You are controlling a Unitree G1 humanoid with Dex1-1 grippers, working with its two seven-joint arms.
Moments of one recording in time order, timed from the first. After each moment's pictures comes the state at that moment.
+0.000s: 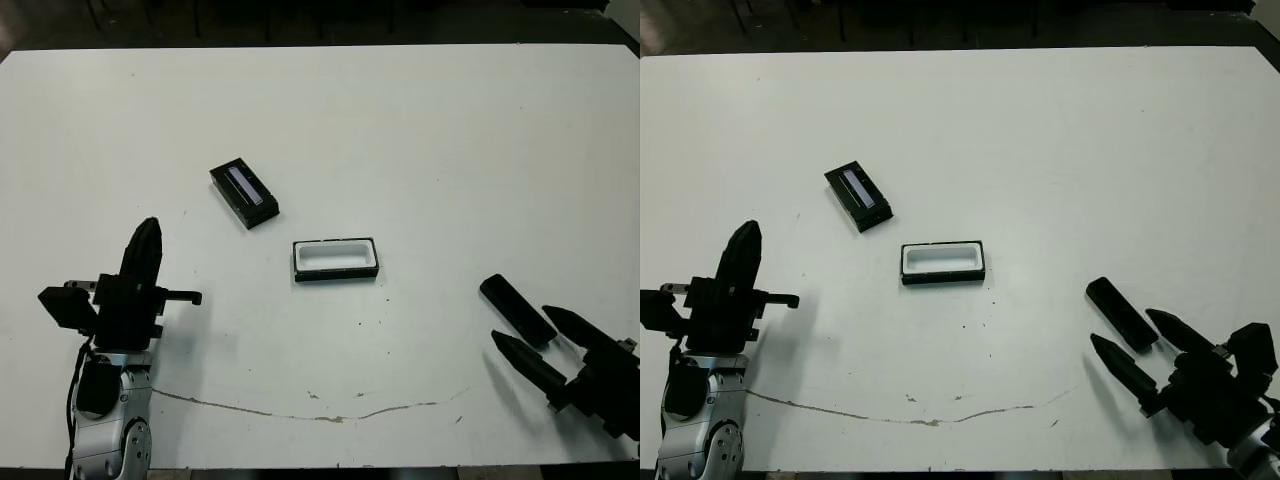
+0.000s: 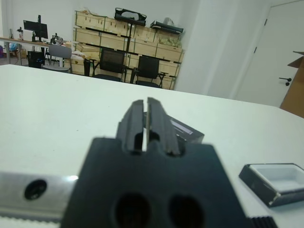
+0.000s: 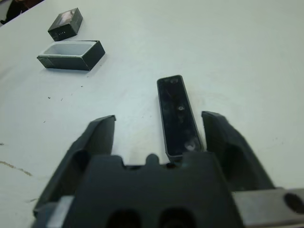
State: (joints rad) left arm 0.16 0.12 0.15 -0.12 -0.34 -0.30 -0.29; right arm 0.49 -0.58 -0.37 -0.41 0.60 0.37 0.66
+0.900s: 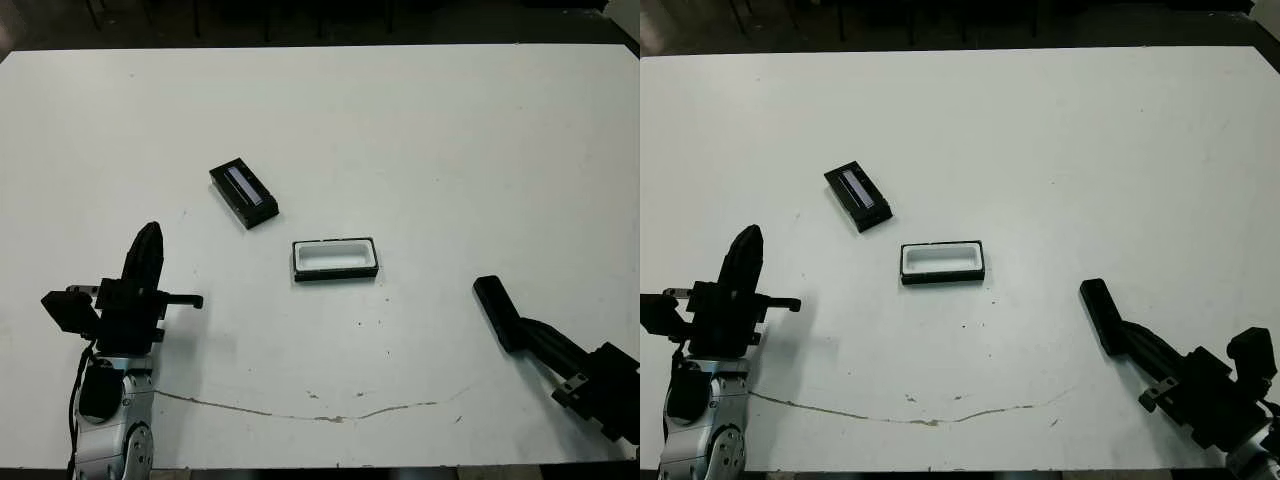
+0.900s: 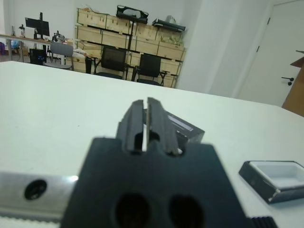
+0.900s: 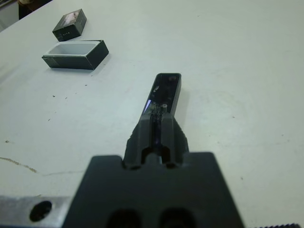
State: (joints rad) left arm 0.17 0.11 0.14 -0.12 -0.33 -0.31 -0.28; right arm 0.50 -0.57 -0.37 -0.40 0.60 0.35 0.69
